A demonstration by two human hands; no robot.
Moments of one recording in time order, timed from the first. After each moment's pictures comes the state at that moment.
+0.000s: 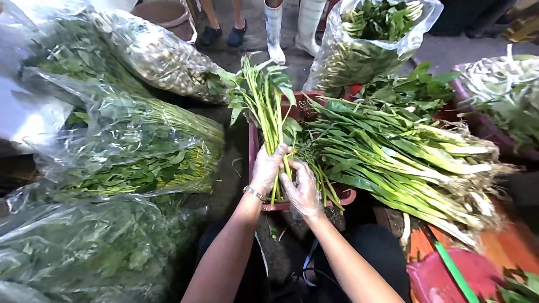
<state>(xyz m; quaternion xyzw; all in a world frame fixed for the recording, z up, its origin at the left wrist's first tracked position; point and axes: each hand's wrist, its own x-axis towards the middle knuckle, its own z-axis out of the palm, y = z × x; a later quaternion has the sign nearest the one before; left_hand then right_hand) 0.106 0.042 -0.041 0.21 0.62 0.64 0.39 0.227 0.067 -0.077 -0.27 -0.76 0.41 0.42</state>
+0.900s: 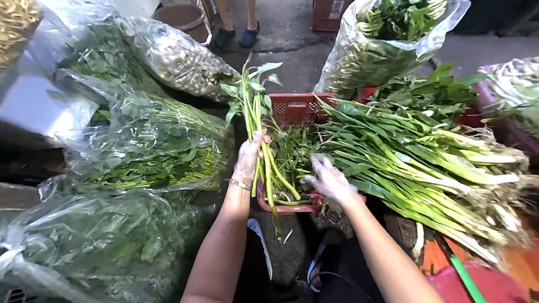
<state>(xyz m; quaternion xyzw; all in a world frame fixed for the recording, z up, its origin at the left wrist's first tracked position) 0.047 0.027 -0.050 0.19 0.46 0.76 0.42 0.251 0.142 -0.034 -0.36 -0.88 0.30 -0.05</state>
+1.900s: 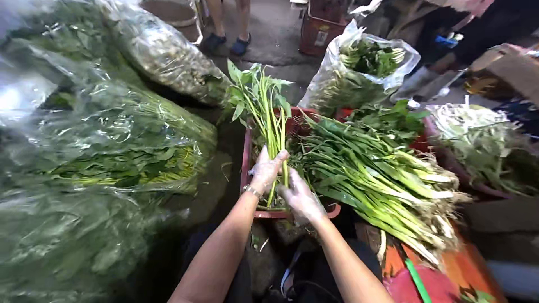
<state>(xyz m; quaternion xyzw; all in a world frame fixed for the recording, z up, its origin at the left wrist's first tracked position) 0.106 0.058 -0.043 0.23 0.64 0.62 0.38 0.239 0.093 -0.027 -0.34 -0.79 0.51 0.07</state>
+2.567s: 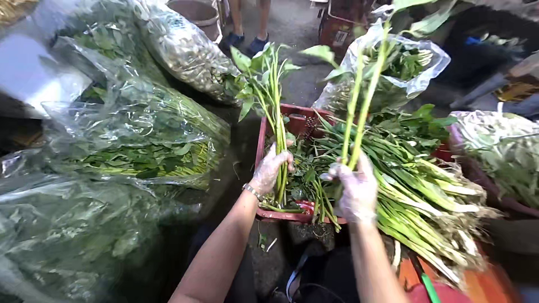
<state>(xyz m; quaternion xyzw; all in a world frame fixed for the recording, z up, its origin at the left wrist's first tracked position) 0.079 0.037 -0.051 0.28 0.43 0.72 0.46 0.264 0.108 0.007 -0.26 -0.62 0.57 0.47</state>
